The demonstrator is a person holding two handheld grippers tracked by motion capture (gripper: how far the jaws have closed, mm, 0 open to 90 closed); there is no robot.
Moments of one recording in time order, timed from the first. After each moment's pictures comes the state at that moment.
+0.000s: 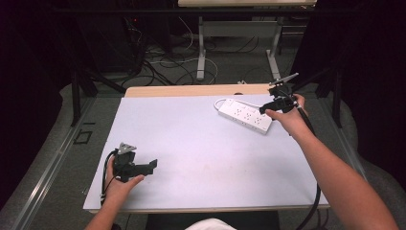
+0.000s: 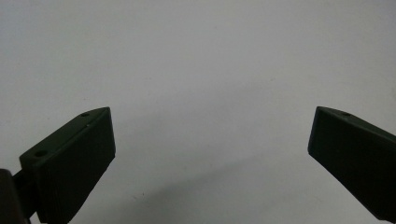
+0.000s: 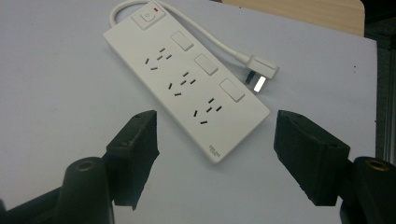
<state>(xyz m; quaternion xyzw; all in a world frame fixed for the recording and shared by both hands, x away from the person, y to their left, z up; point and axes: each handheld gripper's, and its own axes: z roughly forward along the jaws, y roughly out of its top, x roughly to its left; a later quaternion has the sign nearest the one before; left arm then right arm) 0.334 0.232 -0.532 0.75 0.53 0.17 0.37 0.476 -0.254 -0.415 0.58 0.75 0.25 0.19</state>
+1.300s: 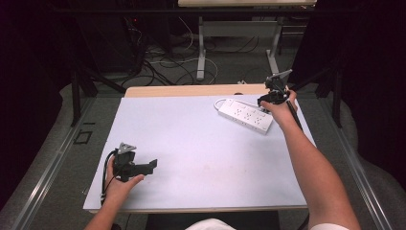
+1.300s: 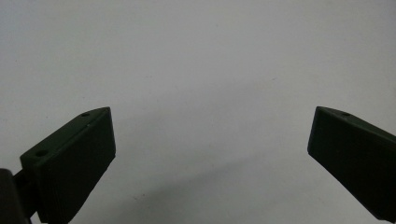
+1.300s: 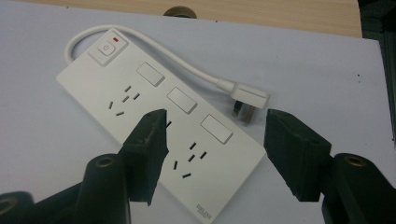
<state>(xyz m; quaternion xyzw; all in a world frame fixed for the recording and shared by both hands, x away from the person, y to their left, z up) 0.335 0.233 -0.534 0.74 0.53 0.16 0.37 0.531 -0.256 -0.443 0.64 0.71 0.24 0.20</state>
